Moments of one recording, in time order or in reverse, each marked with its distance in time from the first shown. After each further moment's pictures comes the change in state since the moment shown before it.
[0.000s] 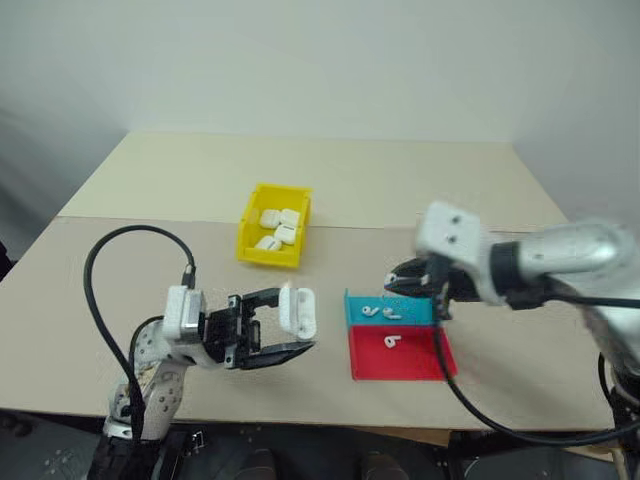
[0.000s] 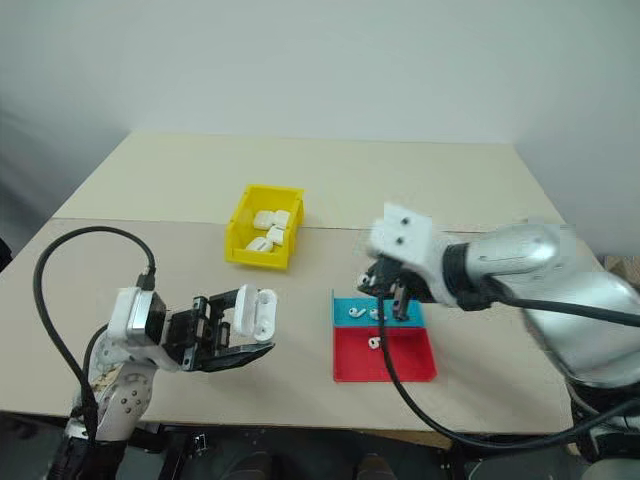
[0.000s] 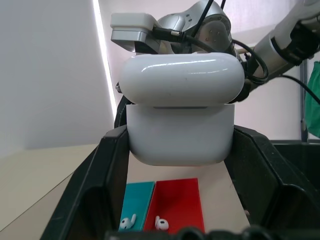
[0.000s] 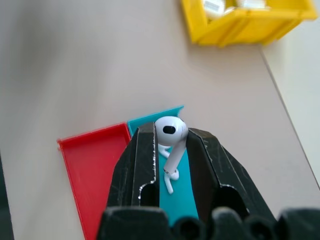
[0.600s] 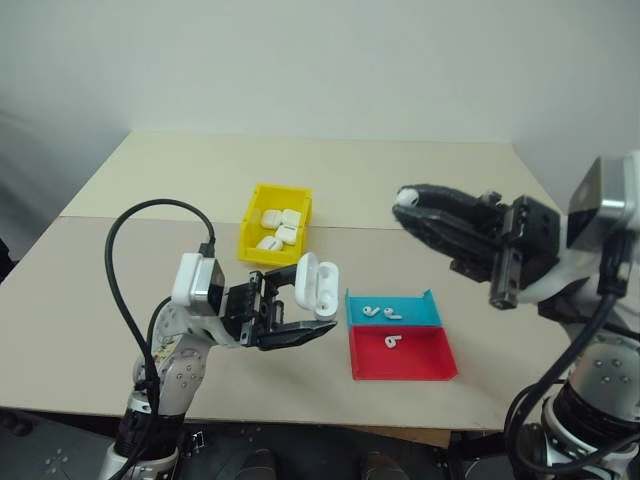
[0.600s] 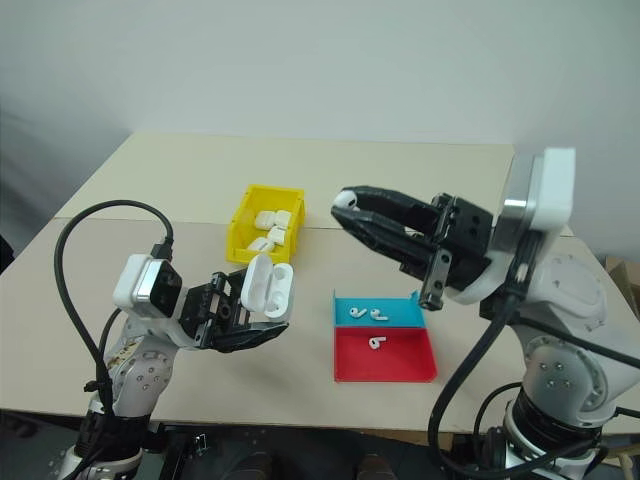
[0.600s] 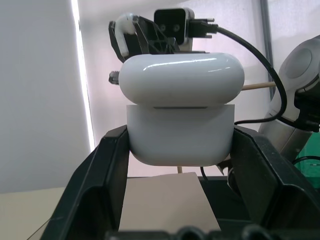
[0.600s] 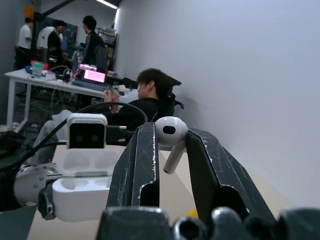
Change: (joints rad) left arm -0.135 -0.080 -0.024 -0.018 -0.075 0.111 0.021; right arm 0.234 0.449 -0.303 -0.003 0.408 -0.571 -0.103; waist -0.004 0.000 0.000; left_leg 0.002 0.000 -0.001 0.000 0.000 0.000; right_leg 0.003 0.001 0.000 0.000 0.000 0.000
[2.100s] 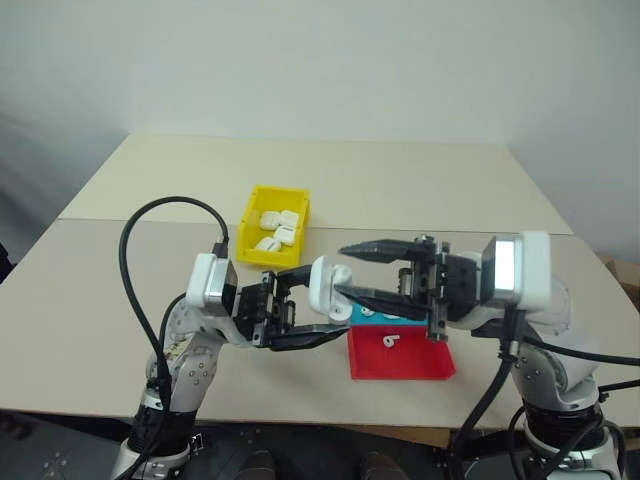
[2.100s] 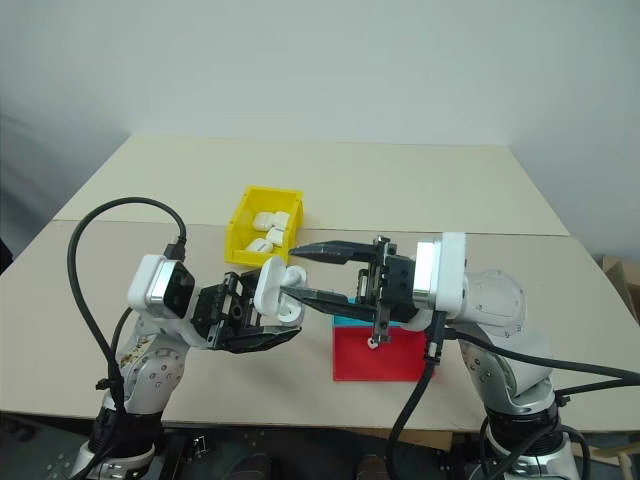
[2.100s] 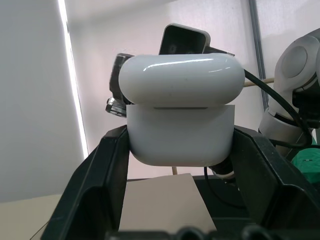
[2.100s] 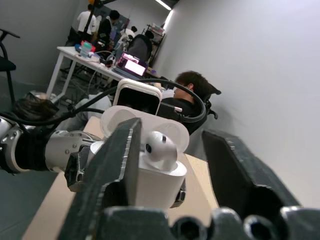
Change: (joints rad) left arm -0.007 -0.028 -0.021 0.004 0.050 -0.006 -0.020; right arm 0.064 -0.058 0.337 0.169 -0.237 -0.494 0.146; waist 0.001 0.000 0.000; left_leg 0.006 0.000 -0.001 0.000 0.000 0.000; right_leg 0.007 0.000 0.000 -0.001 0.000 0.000
